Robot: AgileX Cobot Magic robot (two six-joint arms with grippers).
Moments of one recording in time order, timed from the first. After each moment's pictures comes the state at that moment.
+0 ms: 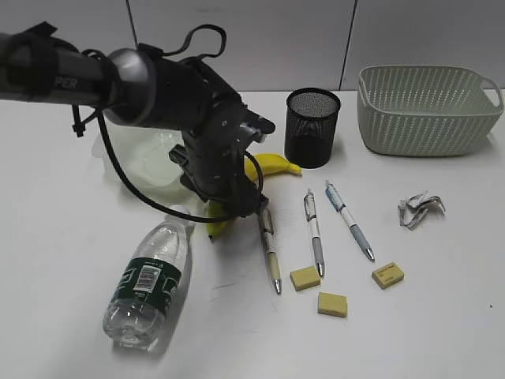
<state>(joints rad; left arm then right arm) -0.72 2.21 -1.56 0.29 0.76 -0.31 -0.02 -0.01 -0.51 -0.01 1.04 0.09</state>
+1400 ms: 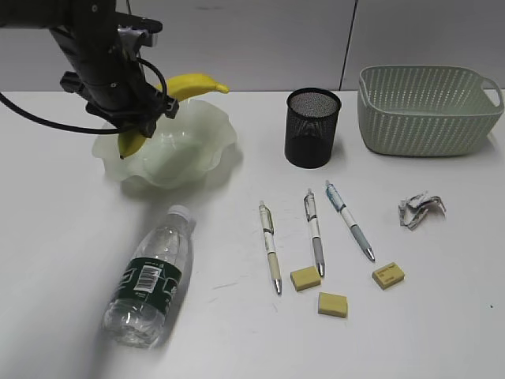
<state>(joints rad) -0.44 2.00 -1.57 0.23 0.82 -0.28 -0.02 -0.01 -0.51 -0.01 1.04 0.09</state>
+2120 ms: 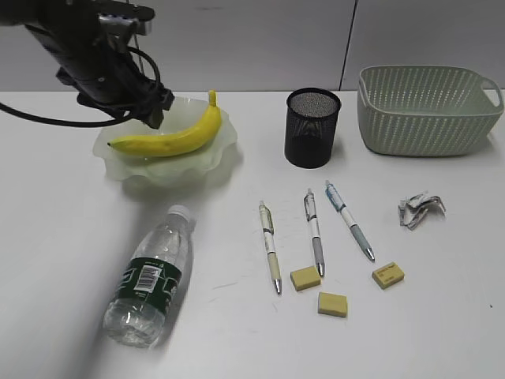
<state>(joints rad) -0.40 1.95 -1.49 0.12 0.68 -0.15 -0.02 -0.01 -0.51 -0.01 1.04 0.09</state>
